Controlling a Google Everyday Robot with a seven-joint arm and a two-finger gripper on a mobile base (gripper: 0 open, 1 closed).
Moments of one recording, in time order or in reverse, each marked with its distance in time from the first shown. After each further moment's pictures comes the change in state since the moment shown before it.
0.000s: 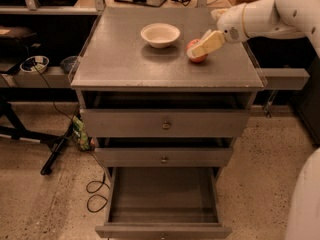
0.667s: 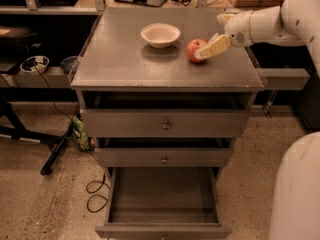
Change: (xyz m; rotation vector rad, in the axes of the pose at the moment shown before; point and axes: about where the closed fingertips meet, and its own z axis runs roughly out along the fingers) arm 0.031 -0.031 0.001 -0.002 -0.055 0.026
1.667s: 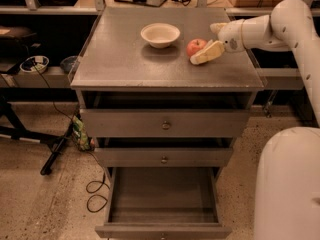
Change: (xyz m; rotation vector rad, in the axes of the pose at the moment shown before) arm 0.026 -0.003 0.029 -0.059 -0.001 0.050
